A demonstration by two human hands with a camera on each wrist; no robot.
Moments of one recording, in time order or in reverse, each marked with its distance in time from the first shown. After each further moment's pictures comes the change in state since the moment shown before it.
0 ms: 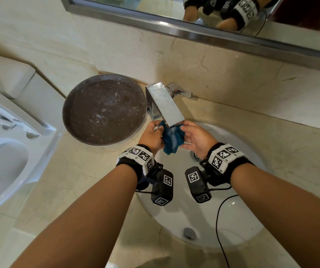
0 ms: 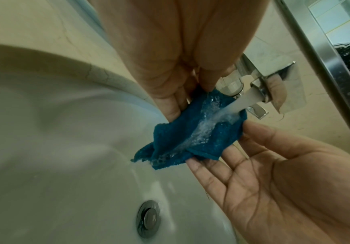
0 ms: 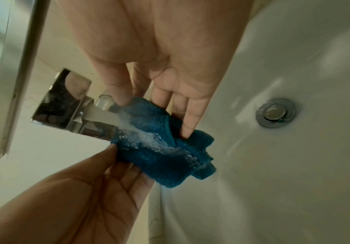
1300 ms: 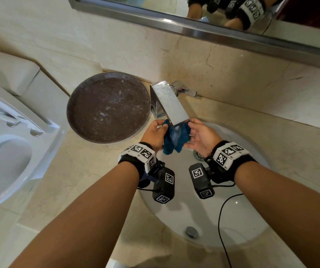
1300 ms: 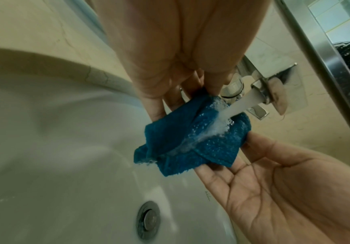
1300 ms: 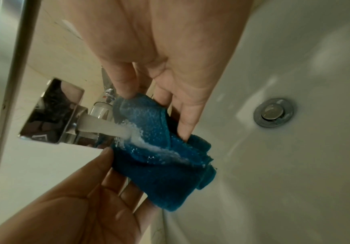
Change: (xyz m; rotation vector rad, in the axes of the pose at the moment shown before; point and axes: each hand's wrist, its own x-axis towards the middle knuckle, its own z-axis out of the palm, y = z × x) left_hand 0.000 0.005 -0.005 0.118 -0.008 0.001; right_hand 0.006 0.000 -0.002 0.127 0.065 0.049
